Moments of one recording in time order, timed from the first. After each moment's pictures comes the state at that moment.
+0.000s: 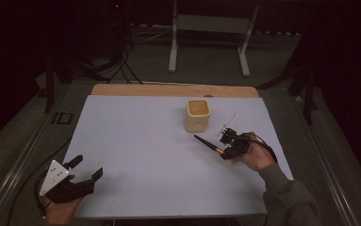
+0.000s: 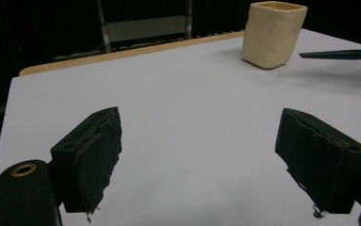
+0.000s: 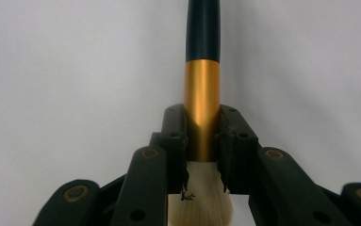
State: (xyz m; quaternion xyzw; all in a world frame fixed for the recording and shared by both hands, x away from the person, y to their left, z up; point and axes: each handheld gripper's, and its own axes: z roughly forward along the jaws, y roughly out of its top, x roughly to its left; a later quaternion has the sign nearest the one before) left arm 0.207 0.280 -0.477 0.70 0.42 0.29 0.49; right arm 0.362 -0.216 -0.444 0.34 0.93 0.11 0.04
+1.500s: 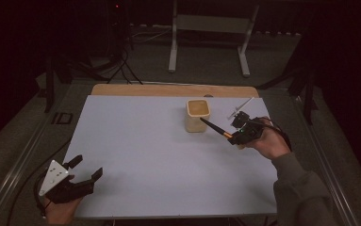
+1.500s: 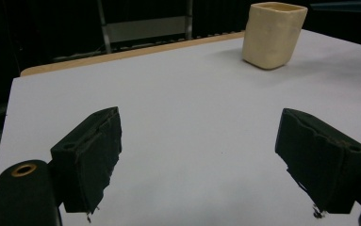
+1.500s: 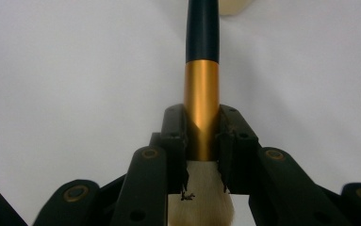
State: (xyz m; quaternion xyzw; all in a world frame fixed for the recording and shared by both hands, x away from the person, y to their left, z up) left arm 0.207 0.280 -0.477 0.70 0.42 0.29 0.50; right arm 0.370 -0.235 -0.381 0.34 0.92 0.16 0.07
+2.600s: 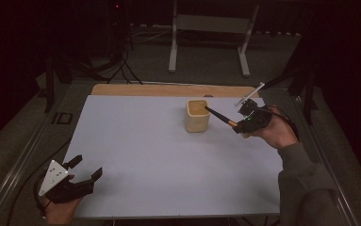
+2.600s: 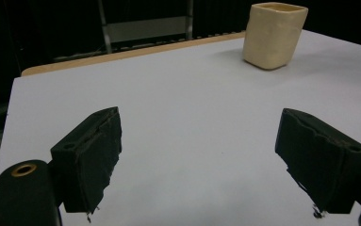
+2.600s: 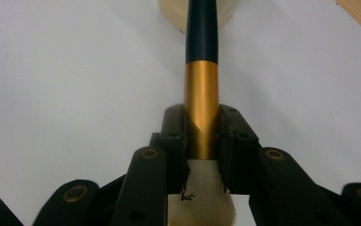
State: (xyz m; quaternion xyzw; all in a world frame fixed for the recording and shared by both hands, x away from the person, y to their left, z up) left arm 0.207 0.281 -0.477 0.70 0.42 0.29 0.50; right arm 0.384 -0.248 -0.347 0.35 0.91 0.18 0.09
